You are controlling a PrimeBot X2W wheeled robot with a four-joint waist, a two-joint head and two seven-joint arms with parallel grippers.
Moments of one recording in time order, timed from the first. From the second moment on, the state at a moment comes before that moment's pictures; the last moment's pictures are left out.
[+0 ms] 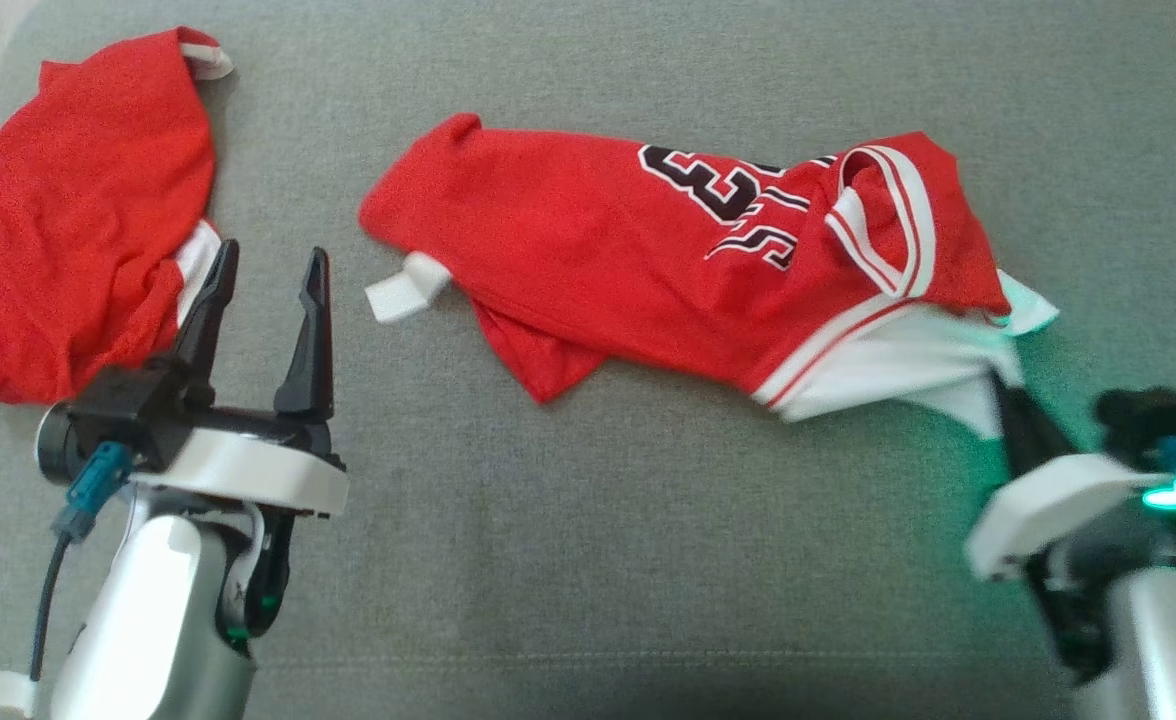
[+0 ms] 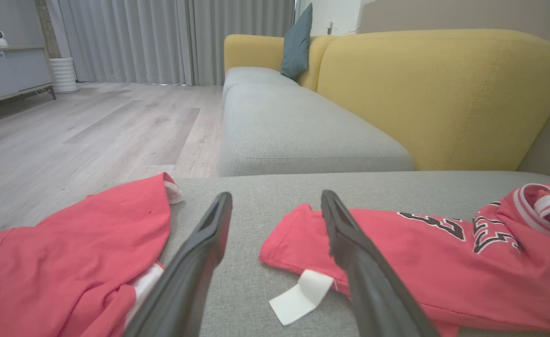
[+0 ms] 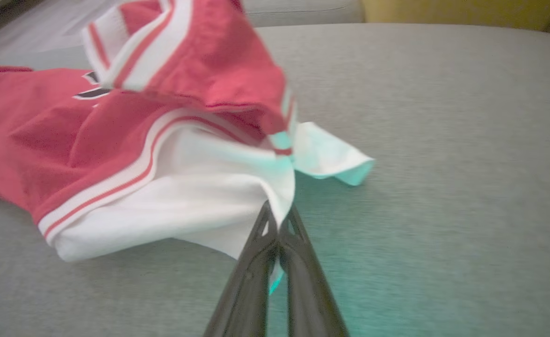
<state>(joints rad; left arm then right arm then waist) -0.25 0.22 -0.25 0.14 -0.30 0.03 -0.26 -0.10 -0.06 -0.06 0.14 0.10 0.13 0.22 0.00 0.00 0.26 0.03</state>
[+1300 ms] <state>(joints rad) -0.12 0.22 -0.26 0.13 -0.28 0.05 -0.24 0.02 -0.04 -0.06 -0.17 0.11 0.13 0.05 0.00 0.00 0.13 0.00</state>
